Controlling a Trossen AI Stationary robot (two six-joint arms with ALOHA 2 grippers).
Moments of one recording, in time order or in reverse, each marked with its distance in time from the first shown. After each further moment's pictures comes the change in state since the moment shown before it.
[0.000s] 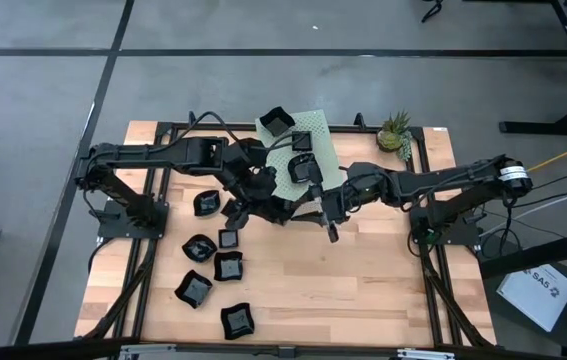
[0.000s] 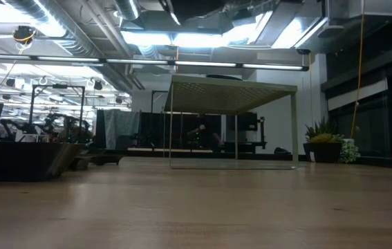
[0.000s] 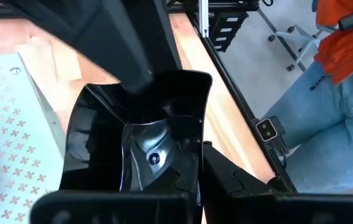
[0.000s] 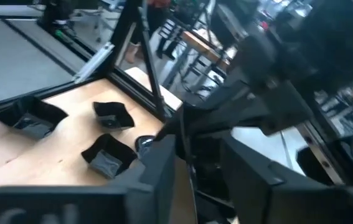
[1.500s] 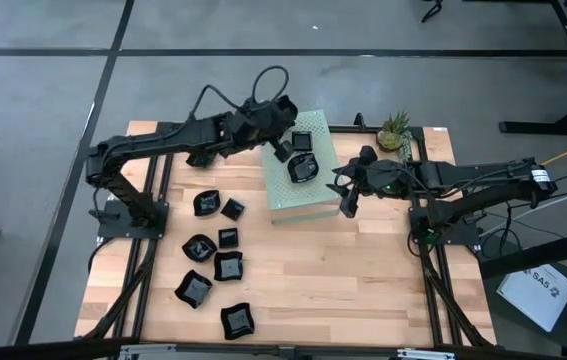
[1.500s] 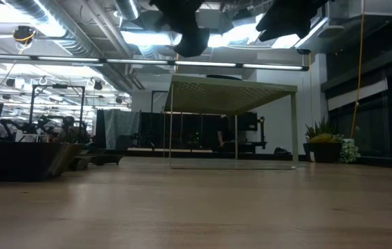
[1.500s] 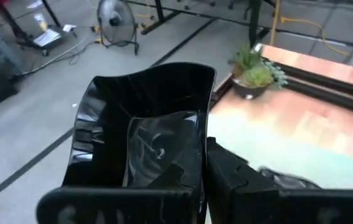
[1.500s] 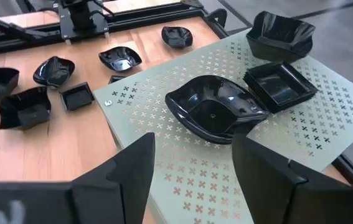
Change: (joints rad) left arm 0.210 0.074 0.002 0.349 -0.929 -0.243; right arm -0.002 -0.252 0.001 -0.674 0.585 0.823
